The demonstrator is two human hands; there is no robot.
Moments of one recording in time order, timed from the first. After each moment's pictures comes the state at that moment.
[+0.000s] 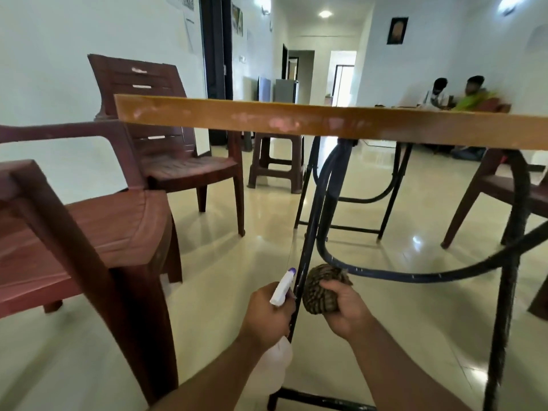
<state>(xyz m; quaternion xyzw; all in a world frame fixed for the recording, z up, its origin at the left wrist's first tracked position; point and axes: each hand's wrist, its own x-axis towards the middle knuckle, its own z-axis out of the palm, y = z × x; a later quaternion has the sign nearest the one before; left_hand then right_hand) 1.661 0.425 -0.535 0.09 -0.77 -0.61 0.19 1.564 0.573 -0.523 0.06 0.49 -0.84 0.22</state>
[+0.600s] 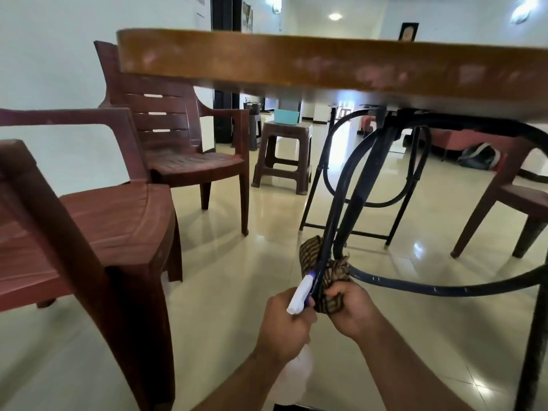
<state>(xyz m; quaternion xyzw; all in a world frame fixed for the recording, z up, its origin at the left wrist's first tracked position) 1.644 0.432 -0.548 0.06 -0.74 -0.63 0.22 1.537 0.553 -0.525 0.00 0.52 -0.81 0.25</state>
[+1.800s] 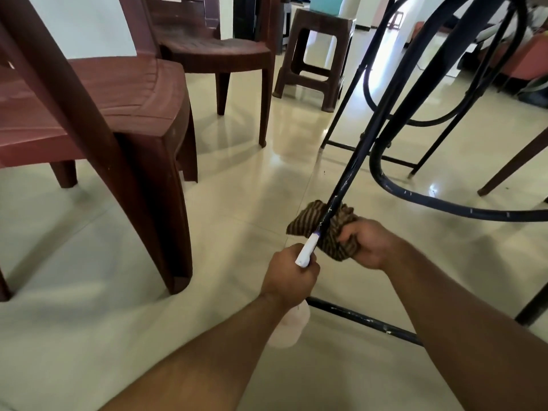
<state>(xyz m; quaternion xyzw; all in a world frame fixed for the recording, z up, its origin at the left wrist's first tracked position) 1.688 0.450 -0.639 0.20 -0.78 -0.57 0.15 1.551 0.564 -0.569 -0.02 0.67 -0.66 0.35</state>
